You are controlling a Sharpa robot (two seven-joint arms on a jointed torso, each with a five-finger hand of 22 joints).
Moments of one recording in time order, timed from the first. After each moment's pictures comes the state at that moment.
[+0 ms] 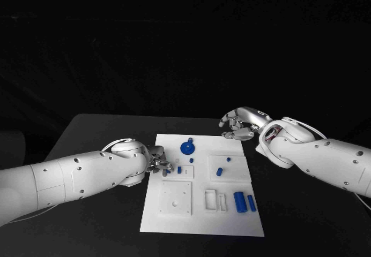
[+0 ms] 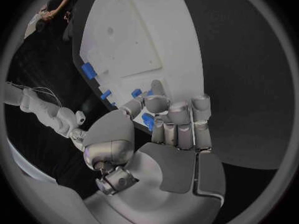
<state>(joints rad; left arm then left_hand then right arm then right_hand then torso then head) 1.32 -0.62 -0.24 1.32 -1.19 -0.01 -0.44 0.73 0.00 0.69 -0.17 0.15 1.22 -0.02 0.41 0.72 1.41 -0.13 1.06 0.64 1.23 -0.21 1.46 0.54 0.08 0.92 -0.12 1.20 1.16 1.24 -0.76 0.00 1.30 -1.39 -0.39 0.05 1.07 -0.21 0.55 -0.24 0.52 0.92 0.12 0.30 0.42 1.09 0.02 1.15 1.15 1.30 -0.09 1.22 1.01 0.20 1.25 -0.06 1.02 1.31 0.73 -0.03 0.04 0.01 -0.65</state>
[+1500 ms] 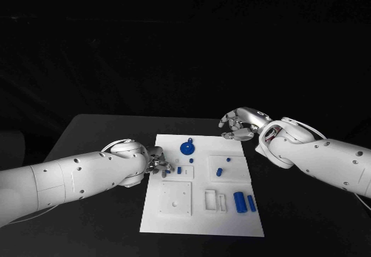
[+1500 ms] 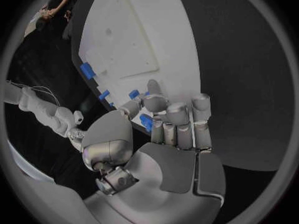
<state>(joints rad) 1.32 -0.62 -0.24 1.31 -1.18 -0.01 -0.45 0.69 -0.07 0.67 -0.09 0.06 1.23 -0.02 0.41 0.71 1.40 -0.14 1.06 0.63 1.24 -0.22 1.46 0.53 0.08 0.92 -0.13 1.20 1.16 1.24 -0.76 0.00 1.30 -1.39 -0.39 0.04 1.07 -0.21 0.55 -0.24 0.53 0.92 0.12 0.30 0.42 1.09 0.02 1.15 1.14 1.30 -0.09 1.22 1.01 0.20 1.25 -0.06 1.02 1.31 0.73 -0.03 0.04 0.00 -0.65</state>
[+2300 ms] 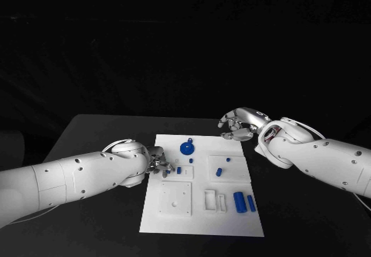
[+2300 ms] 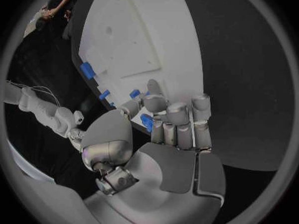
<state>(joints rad) 1.31 -0.61 -0.24 1.31 -1.18 -0.01 -0.45 0.68 -0.10 0.67 -0.06 0.05 1.23 -0.02 0.42 0.71 1.40 -0.14 1.07 0.63 1.24 -0.22 1.46 0.53 0.08 0.92 -0.13 1.20 1.16 1.24 -0.76 0.00 1.30 -1.39 -0.39 0.04 1.07 -0.21 0.55 -0.24 0.53 0.92 0.13 0.30 0.42 1.09 0.02 1.15 1.15 1.30 -0.09 1.22 1.01 0.20 1.25 -0.06 1.02 1.31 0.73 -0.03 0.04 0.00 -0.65</state>
